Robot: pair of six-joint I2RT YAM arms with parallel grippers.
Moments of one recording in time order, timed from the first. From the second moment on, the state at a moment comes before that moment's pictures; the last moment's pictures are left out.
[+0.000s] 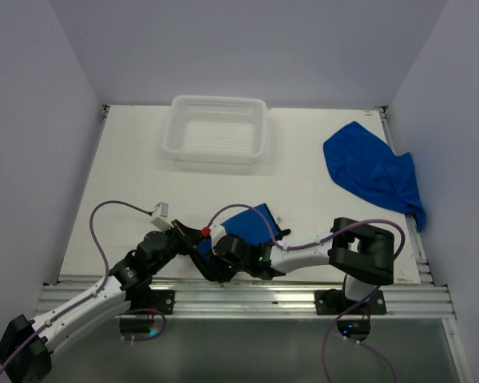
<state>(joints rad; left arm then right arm) -0.72 0.49 0.05 0.09 -0.13 -1.06 1.31 1.73 0.80 0.18 0.03 0.58</state>
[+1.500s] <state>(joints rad) -0.89 0.78 0.06 0.04 -0.35 -1.19 1.14 1.29 0.72 -0.12 0.14 0.60</state>
